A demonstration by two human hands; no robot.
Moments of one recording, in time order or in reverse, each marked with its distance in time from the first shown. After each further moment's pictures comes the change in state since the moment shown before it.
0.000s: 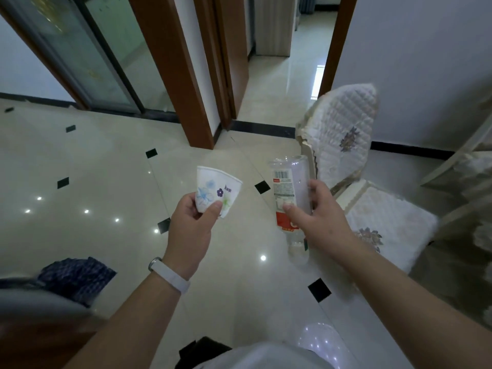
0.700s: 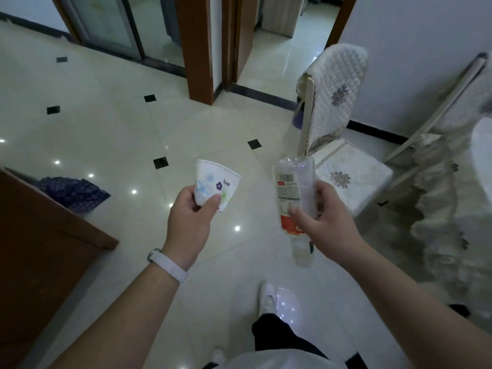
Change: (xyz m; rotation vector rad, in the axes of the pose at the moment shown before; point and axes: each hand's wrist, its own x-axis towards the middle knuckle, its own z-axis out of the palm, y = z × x) left_hand -0.321 -0.083 -0.161 -0.128 0.041 -0.117; right_hand -0.363 0.028 0.057 -0.214 -0.027 0.000
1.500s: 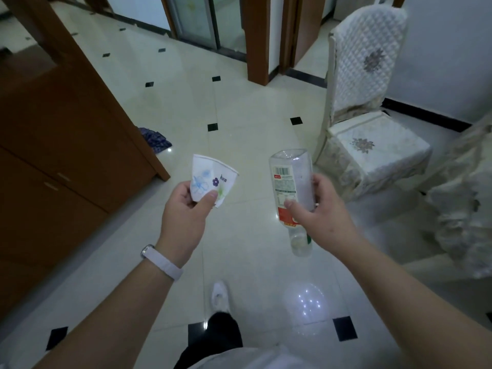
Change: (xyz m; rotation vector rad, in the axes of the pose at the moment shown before) left_hand -0.407 -0.026 0.085 0.068 0.295 0.045; right_hand -0.264 0.167 -0.141 0.132 -0.238 -0.170
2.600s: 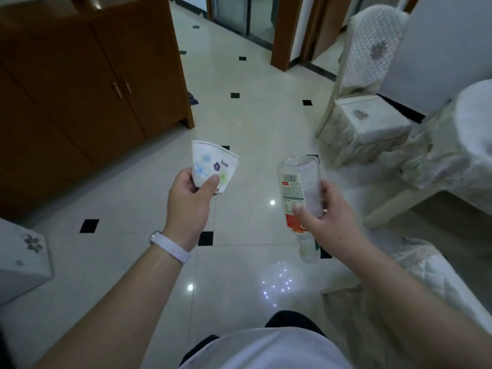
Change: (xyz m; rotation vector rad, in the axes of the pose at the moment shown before) left_hand -0.459 -0.051 -0.224 -0.149 0.150 -0.021; right_hand -0.506 0.014 0.042 -0.134 -0.067 -0.079
